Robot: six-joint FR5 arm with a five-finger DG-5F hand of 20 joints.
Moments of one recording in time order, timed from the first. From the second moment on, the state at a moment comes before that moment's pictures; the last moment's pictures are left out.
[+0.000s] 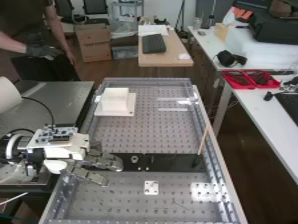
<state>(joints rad) 1.03 -1.97 -2.18 -2.32 -2.19 -1.01</state>
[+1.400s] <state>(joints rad) 1.02 -1.97 -2.18 -2.31 -2.21 -1.00</state>
